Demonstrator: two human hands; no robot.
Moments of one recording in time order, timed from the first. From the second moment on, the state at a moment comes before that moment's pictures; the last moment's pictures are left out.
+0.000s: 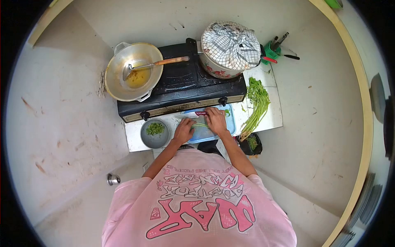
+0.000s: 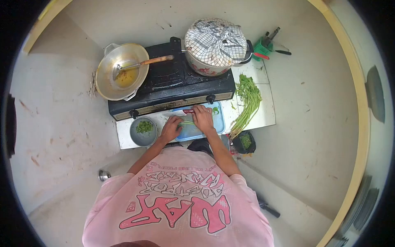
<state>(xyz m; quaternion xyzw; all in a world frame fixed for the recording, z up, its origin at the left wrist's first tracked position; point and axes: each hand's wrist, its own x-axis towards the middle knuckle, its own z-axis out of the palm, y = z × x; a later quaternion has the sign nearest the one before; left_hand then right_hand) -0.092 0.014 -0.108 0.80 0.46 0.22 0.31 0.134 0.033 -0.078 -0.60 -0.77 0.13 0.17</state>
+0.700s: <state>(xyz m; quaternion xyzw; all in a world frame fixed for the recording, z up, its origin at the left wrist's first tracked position) -0.042 0.000 -0.126 0.78 0.56 0.21 0.20 0.146 0.077 -0.113 -0.40 -0.90 0.15 0.10</state>
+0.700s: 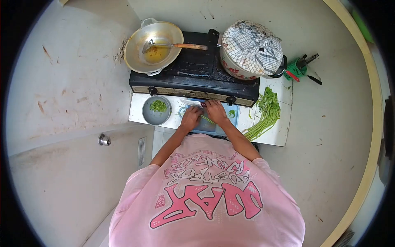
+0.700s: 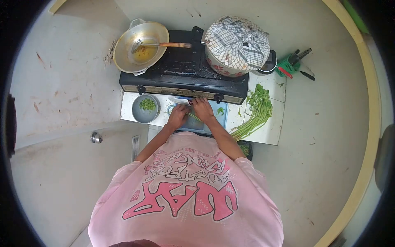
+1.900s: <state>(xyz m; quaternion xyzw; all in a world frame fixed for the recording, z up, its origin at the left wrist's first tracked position) -0.077 0.054 -0.137 0.86 0.35 0.16 0.34 0.145 -0.105 -0.091 -0.73 -0.53 0.29 0.31</state>
